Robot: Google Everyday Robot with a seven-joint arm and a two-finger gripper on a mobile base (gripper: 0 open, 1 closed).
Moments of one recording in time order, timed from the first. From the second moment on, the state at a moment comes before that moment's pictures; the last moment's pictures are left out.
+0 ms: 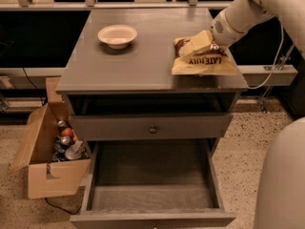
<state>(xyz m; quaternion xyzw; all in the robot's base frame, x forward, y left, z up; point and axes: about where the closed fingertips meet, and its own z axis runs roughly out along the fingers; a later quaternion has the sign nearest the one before) 0.714 -0.170 0.873 -0.23 0.93 0.15 0.24</state>
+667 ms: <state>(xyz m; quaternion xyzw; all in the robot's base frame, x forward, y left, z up) 0.713 -0.152 0.876 -0.24 0.92 0.15 0.25</state>
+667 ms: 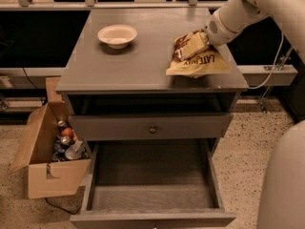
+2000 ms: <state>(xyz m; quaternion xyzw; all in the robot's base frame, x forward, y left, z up) 0.646 -0.130 0.972 -0.40 0.79 0.23 0.40</state>
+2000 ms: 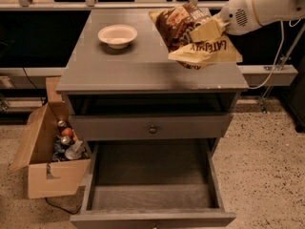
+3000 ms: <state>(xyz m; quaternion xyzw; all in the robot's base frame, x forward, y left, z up) 0.544 -0.093 0.925 -0.53 0.73 0.27 0.33</state>
